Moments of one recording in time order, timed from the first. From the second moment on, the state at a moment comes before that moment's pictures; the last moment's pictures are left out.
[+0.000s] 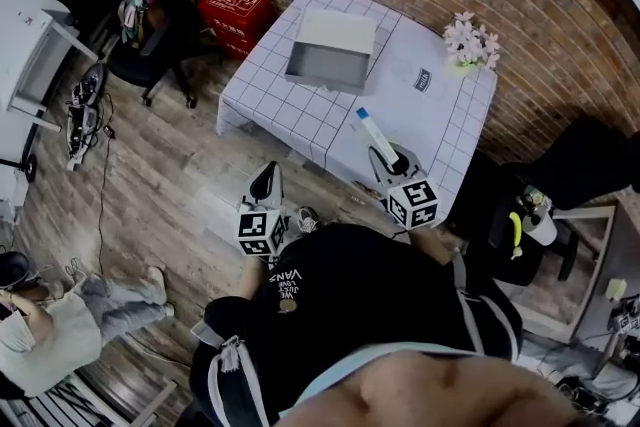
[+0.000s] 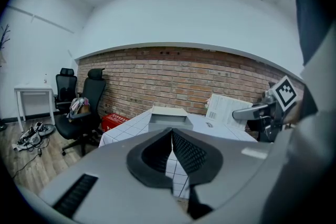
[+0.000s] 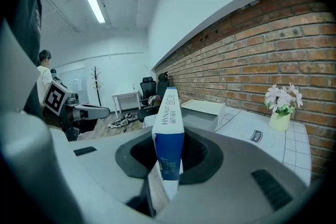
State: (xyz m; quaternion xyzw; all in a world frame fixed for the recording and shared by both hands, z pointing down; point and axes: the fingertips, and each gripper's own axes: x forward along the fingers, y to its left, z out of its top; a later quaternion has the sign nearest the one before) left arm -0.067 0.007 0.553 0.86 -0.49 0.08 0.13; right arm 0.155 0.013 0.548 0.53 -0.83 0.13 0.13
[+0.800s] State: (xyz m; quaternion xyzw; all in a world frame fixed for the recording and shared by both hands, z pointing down) left arm -0.122 -0.051 0.564 0.88 -0.45 0.10 0.13; right arm 0.117 -0.030 0.558 0.57 -0.80 0.14 0.13
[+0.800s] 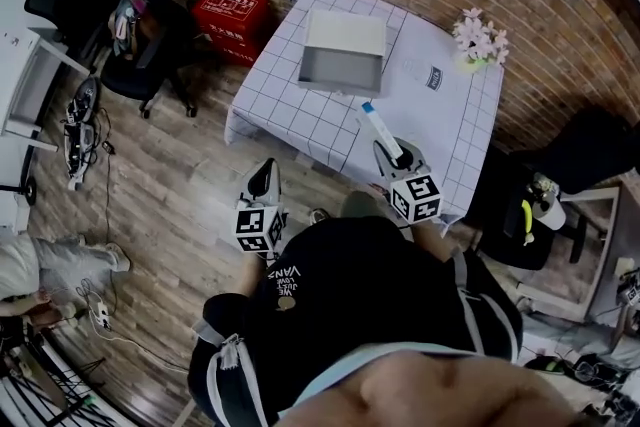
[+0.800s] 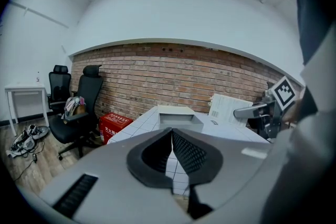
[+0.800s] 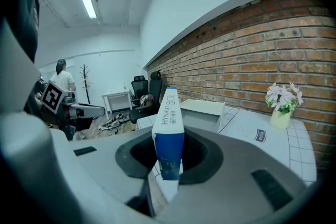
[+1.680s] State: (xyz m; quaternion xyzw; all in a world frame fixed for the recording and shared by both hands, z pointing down) left arm -0.113 -0.124 0.556 0.86 -0.49 0.08 0.14; right arm 0.137 -0.127 0.560 0.55 -0.81 0.12 0.16
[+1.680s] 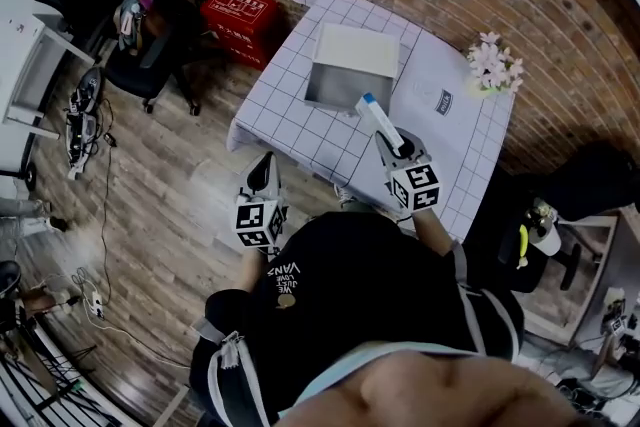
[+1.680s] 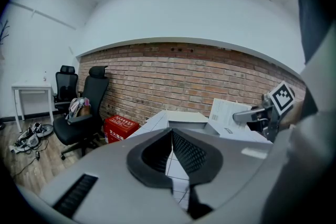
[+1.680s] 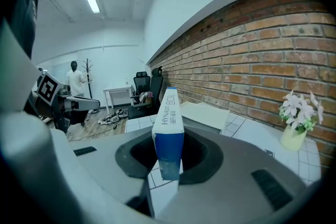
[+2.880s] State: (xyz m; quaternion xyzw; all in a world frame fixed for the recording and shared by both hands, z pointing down) left arm -0.123 -0.159 0.579 0.82 -0.54 0.11 0.17; right arm 0.136 -0.239 0.627 0.47 -0.84 0.10 0.27
